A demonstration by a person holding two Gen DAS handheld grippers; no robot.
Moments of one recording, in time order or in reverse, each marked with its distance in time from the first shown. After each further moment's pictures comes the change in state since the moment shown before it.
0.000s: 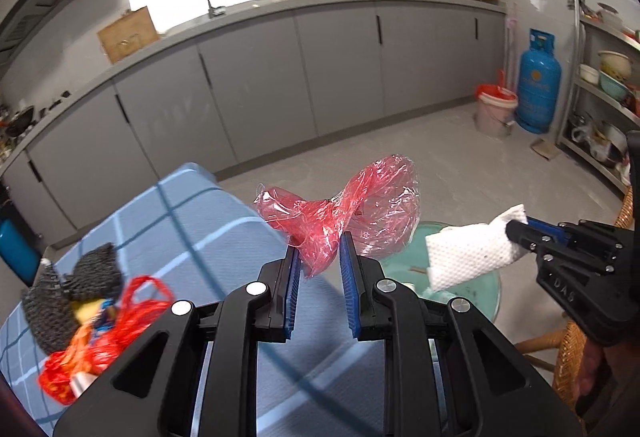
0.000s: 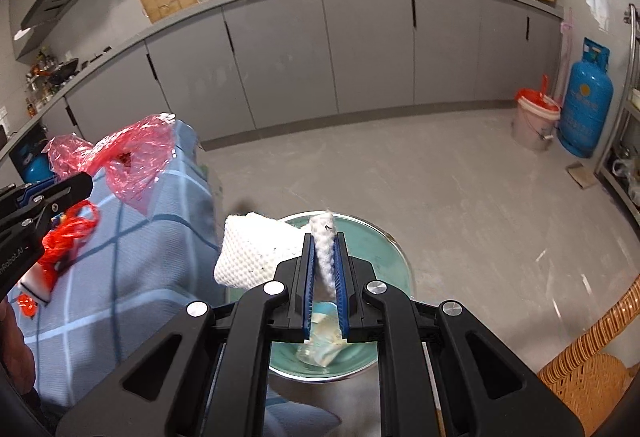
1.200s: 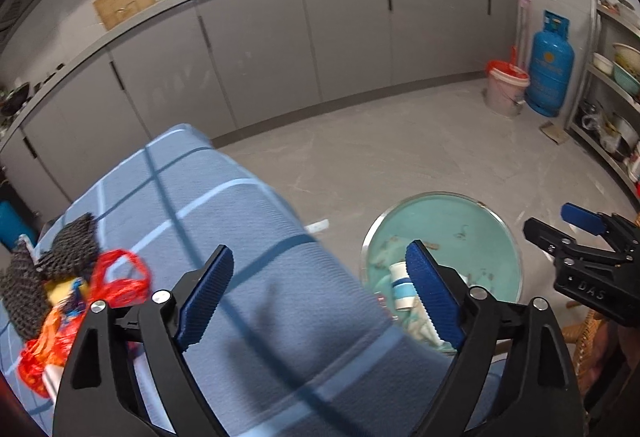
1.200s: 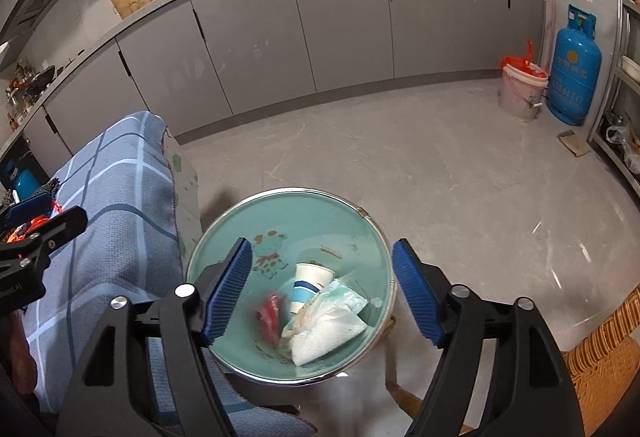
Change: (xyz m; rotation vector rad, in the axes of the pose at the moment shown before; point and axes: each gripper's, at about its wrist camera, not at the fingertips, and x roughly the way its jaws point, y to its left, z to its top) left arm 0.041 0.020 -0.016 -0.040 0.105 0.037; right arm 0.032 -0.021 -0.012 0.060 0.041 -0.019
